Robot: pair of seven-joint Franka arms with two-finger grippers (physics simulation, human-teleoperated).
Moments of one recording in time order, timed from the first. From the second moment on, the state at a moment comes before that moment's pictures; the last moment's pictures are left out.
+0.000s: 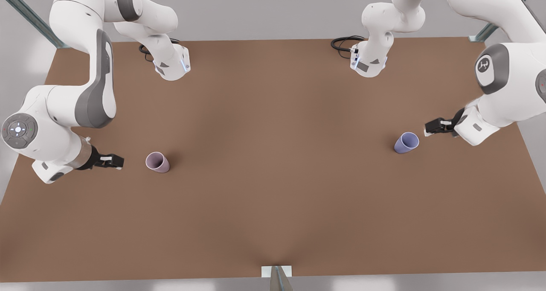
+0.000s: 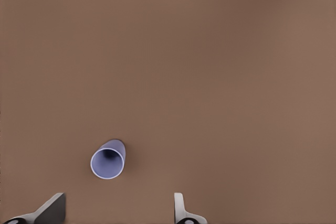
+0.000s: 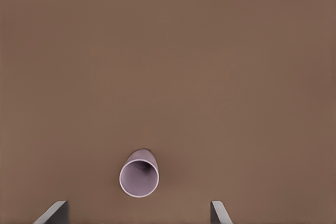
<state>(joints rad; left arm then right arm) -0.13 0.20 0.18 -1.40 -0.10 1.49 0.07 0.12 0.38 -0.13 -1.27 -0.01 1.58 0.00</state>
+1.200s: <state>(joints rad) -0.13 0.22 0.18 -1.40 -0.09 1.56 0.06 0.14 0.26 -0.14 -2.07 0.07 2.24 -0.04</state>
